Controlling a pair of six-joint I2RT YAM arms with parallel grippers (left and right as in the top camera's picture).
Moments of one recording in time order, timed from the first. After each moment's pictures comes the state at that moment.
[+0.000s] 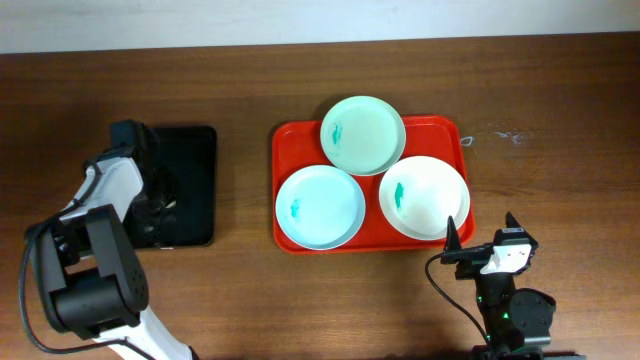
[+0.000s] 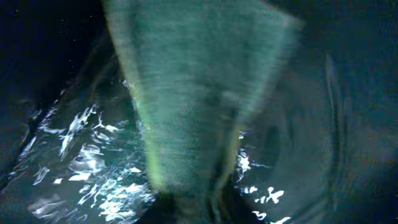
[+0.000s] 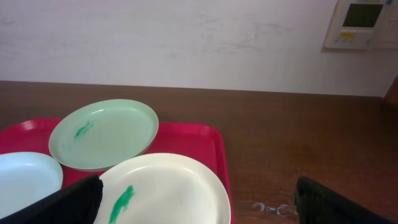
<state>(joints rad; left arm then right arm) 0.23 1.94 1.21 -0.66 -0.04 -0.45 0.01 0.01 0.01 -0.08 -0.02 -0.03</state>
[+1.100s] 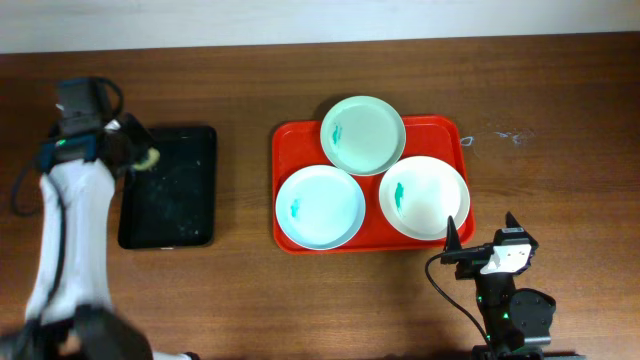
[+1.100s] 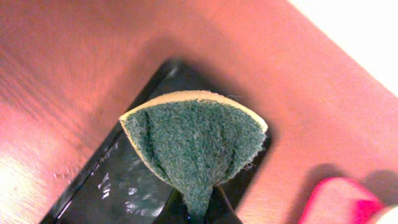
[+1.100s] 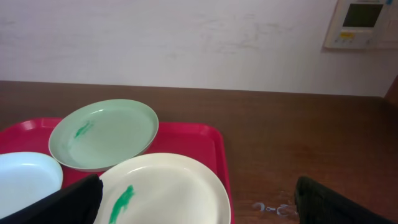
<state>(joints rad) 0.23 1.59 1.41 -0.77 -0.03 -0.45 0.01 0.01 0.01 -0.08 -0.02 -0.03</state>
